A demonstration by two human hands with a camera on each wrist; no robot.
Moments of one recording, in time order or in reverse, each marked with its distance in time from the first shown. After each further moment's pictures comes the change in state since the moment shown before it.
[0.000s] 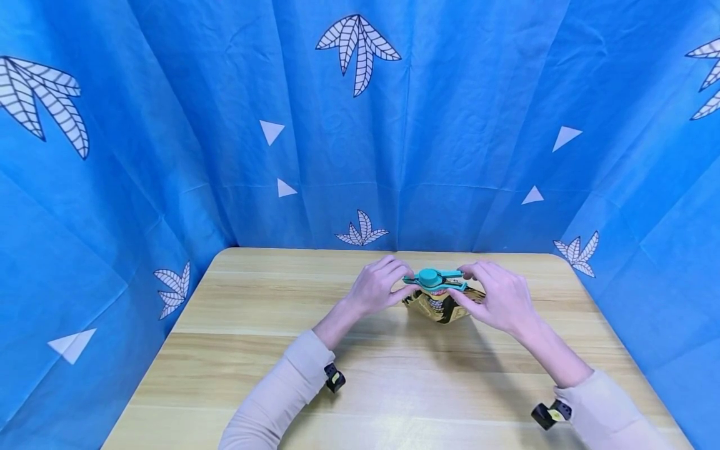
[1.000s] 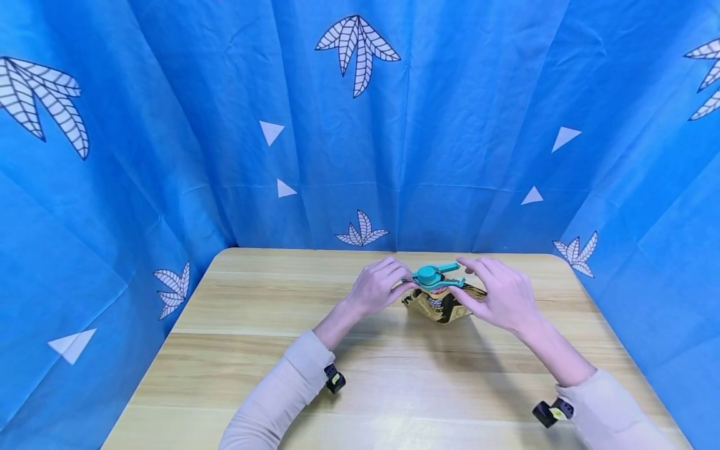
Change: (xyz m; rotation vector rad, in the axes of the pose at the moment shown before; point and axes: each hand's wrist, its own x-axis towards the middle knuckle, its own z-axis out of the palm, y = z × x) left_hand -0.003 0.000 0.001 -0.003 -0.006 -0.009; right_hand 0.006 -0.002 -0.006 -0.064 0.026 -0.039
